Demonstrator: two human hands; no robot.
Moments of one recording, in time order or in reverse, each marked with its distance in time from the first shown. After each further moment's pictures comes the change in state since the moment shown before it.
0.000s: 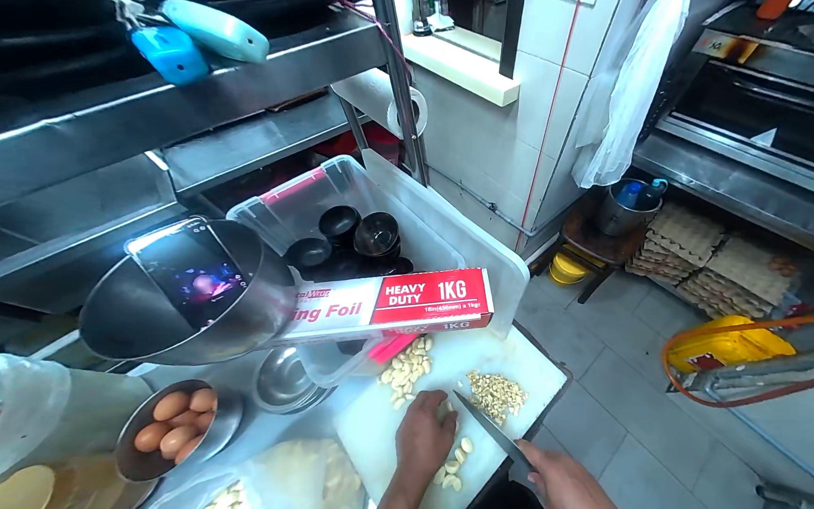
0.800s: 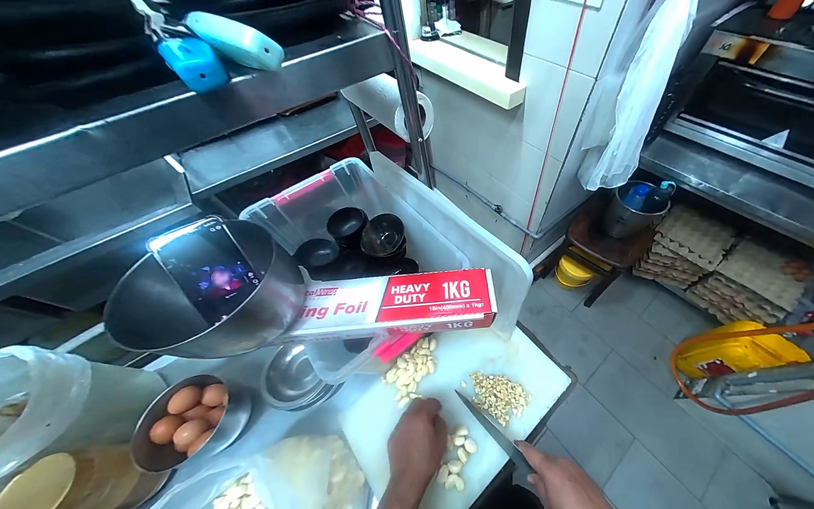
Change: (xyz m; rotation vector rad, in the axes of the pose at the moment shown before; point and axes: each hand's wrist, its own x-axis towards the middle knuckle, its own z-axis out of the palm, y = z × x) left_hand -0.014 -0.001 -0.018 0.111 -0.011 -0.100; right_hand 0.004 0.000 0.008 0.000 0.023 -0.034
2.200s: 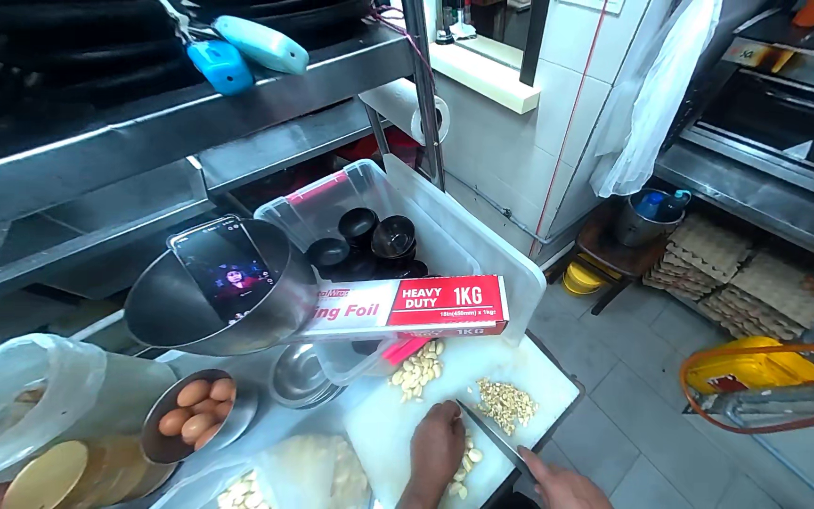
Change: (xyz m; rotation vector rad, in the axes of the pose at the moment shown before) left_hand 0.009 0.011 0.025 -0.134 -0.008 0.055; right_hand -0.006 -0.016 -0.017 -0.103 -0.024 0.022
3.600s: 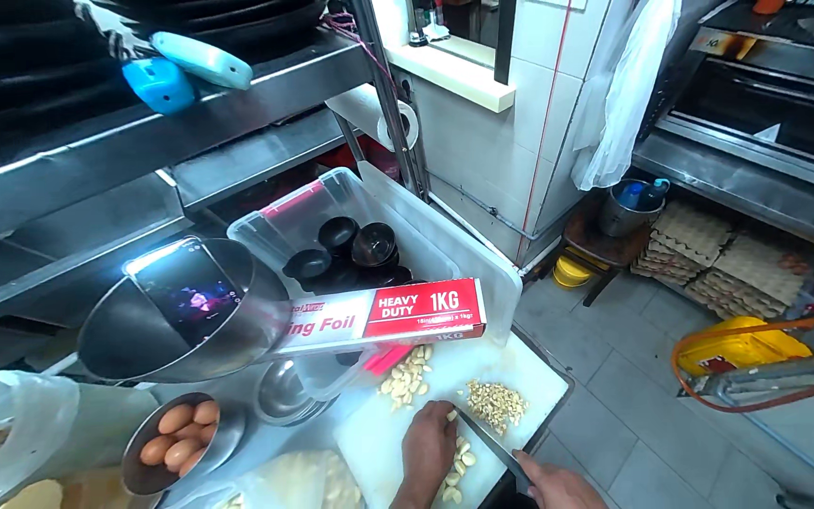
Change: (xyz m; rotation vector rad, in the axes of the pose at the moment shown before) left_hand 0.009 0.000 0.005 0.081 0.060 0.083; right_hand -0.001 0.010 0.007 0.075 0.011 -0.030
